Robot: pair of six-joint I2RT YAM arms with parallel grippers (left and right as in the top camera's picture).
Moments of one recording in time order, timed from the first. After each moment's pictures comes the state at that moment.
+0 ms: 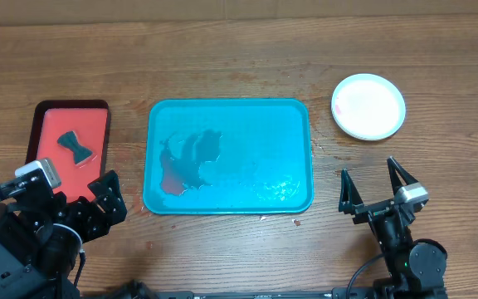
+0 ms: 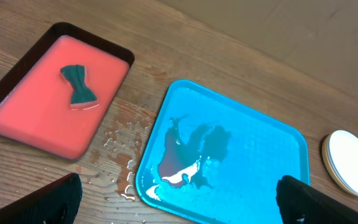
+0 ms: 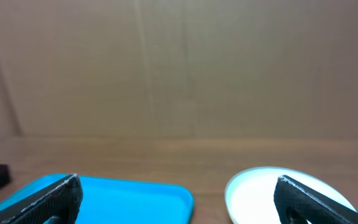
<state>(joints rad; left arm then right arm) 0.55 0.70 1.23 -1.22 0.42 -0.10 0.13 0.01 0.02 0.11 -0.12 0.15</state>
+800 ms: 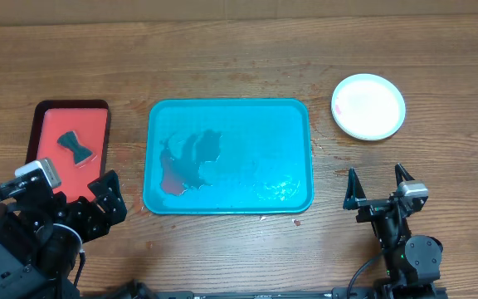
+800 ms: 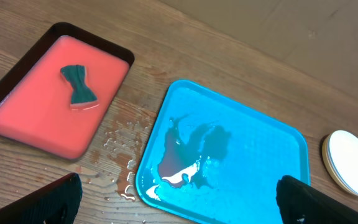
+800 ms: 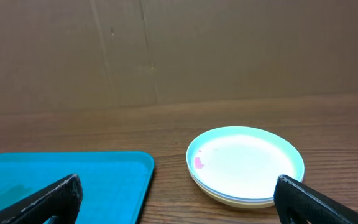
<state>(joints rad) 0.55 0.70 1.23 -1.22 0.42 -0.10 0.11 0.01 0.02 -0.03 -0.01 0.13</state>
